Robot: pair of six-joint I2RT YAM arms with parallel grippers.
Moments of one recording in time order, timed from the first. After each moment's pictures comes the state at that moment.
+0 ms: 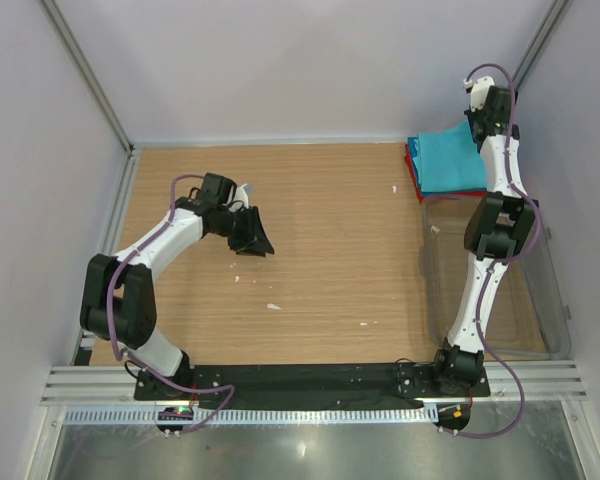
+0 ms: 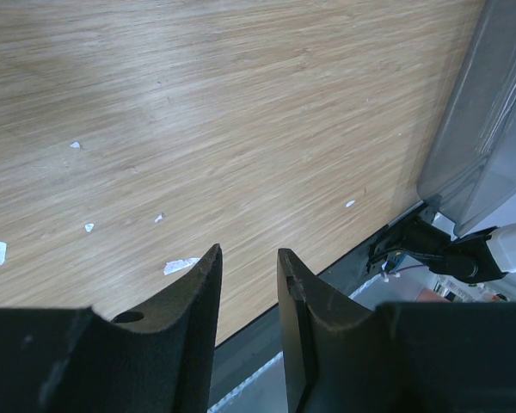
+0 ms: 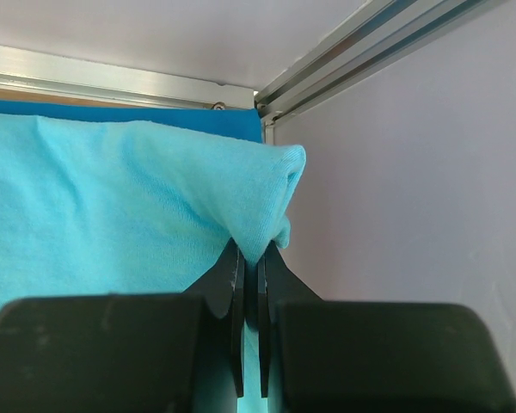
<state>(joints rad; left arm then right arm) -0.31 1.60 1.14 -0.61 0.56 -0.49 -0.24 2.41 2.33 -0.42 0.09 -0.51</state>
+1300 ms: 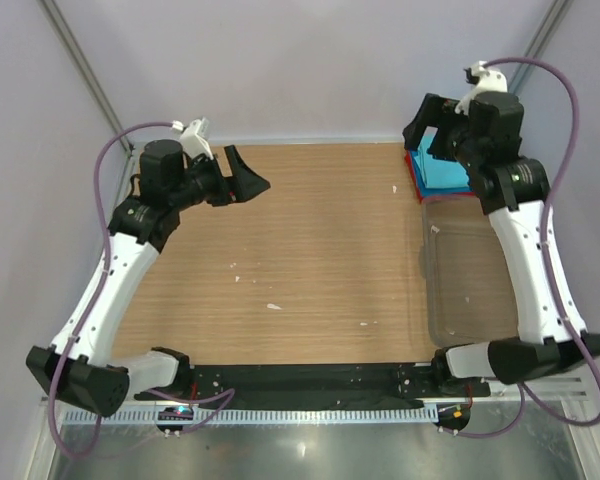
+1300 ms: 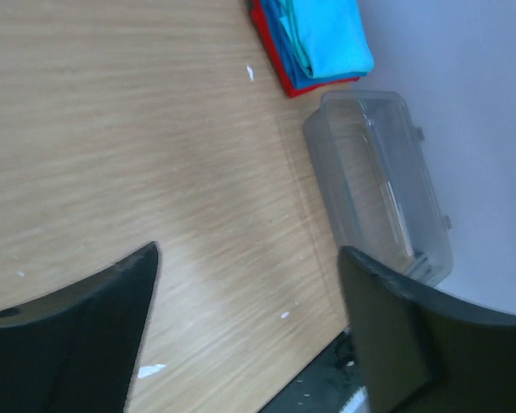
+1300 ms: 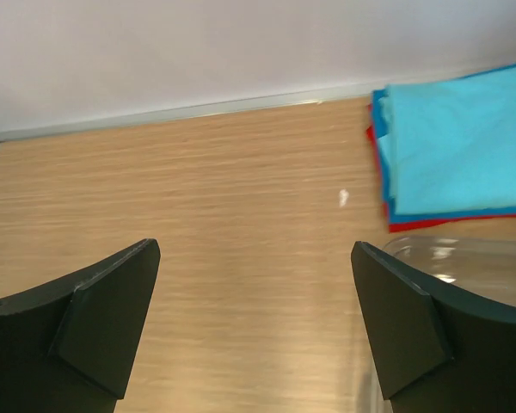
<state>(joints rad) -0.31 1.24 1.34 -0.49 0.42 -0.52 0.17 1.41 1.78 -0.69 0.08 0.24</state>
